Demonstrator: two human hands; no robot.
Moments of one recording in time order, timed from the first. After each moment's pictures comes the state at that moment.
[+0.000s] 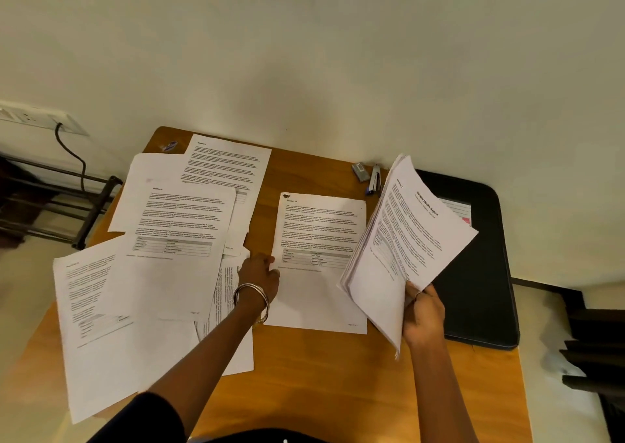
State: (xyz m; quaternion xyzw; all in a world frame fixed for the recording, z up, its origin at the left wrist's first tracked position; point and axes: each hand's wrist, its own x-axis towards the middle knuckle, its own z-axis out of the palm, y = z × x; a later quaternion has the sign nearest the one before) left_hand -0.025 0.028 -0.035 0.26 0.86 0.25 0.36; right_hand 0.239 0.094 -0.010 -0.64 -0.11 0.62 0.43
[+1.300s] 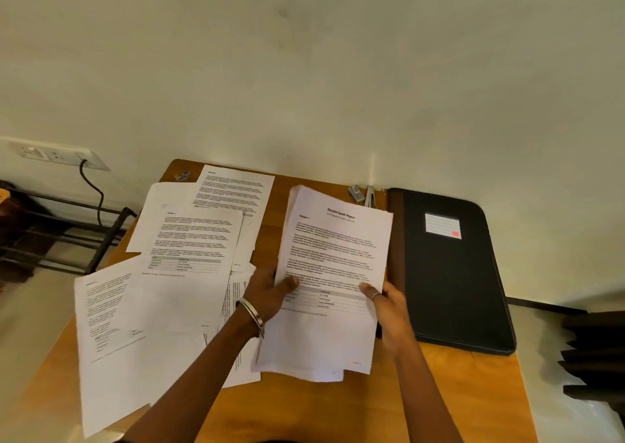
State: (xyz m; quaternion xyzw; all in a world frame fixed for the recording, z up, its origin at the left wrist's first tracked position) left_hand -0.015 -0.006 0.044 0.37 0.68 0.46 0.44; right_hand 0.201 0.067 0.009 -0.61 -0.37 0.64 0.29
